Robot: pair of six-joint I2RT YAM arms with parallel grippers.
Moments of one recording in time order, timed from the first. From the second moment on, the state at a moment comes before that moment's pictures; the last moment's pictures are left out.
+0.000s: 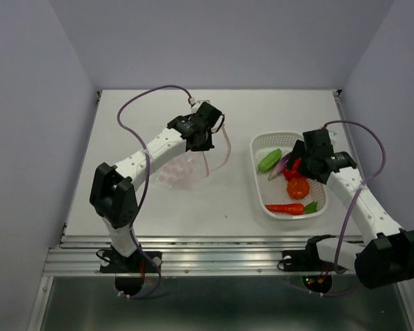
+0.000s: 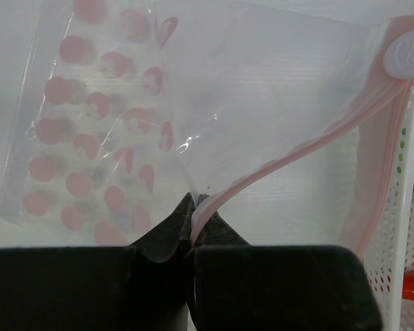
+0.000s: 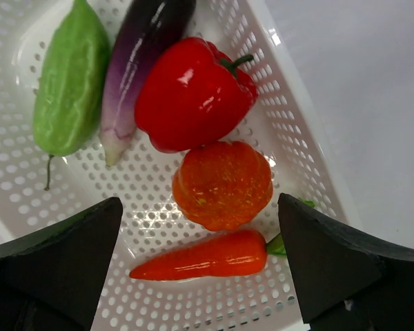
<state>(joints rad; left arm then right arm) -0.70 1.75 1.59 -0.80 -0.32 -0.61 0.20 1.15 0.97 -0.79 0.33 0.55</state>
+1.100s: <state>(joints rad) -0.70 1.75 1.58 -0.77 -0.29 -0.60 0.18 1.38 0.87 -0.79 0.31 0.59</state>
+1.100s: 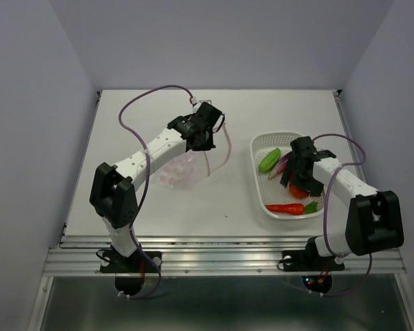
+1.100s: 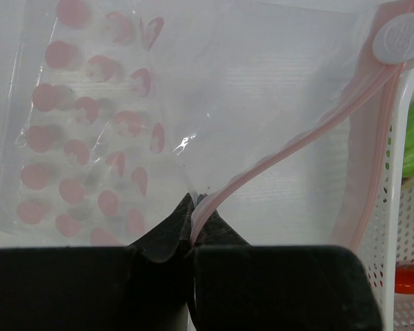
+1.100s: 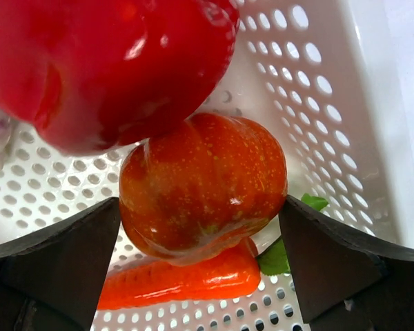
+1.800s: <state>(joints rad) -0.70 1.75 1.58 -0.75 -0.28 -0.60 0.16 1.42 0.87 -0.75 0.36 0.61</state>
